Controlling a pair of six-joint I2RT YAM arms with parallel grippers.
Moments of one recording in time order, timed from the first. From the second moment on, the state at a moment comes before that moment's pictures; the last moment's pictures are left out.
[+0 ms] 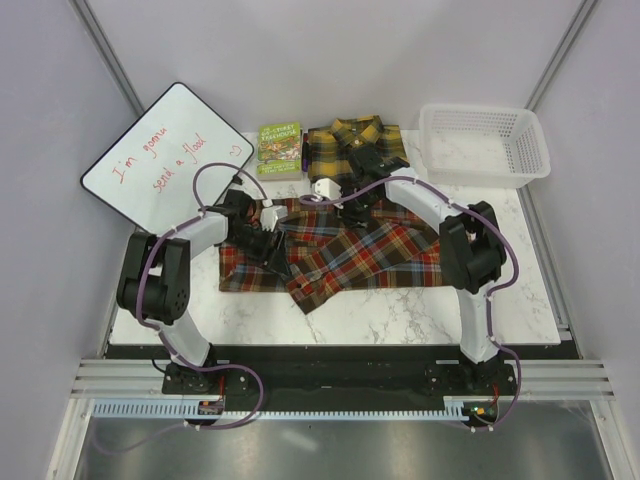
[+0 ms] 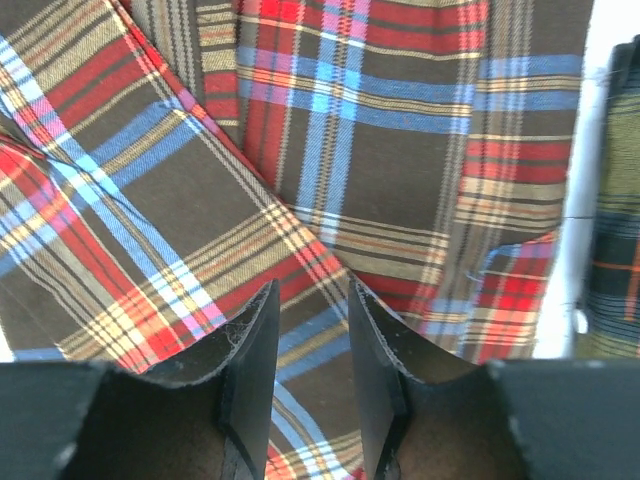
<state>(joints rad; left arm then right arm) -0.20 1.72 1.00 -0.62 0.73 0.19 0.52 2.09 1.74 -0.84 -0.43 -0.96</state>
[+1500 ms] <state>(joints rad) -0.22 1.73 0.99 -0.61 0.68 0.18 0.57 2.29 1.98 -1.15 -0.54 -1.30</state>
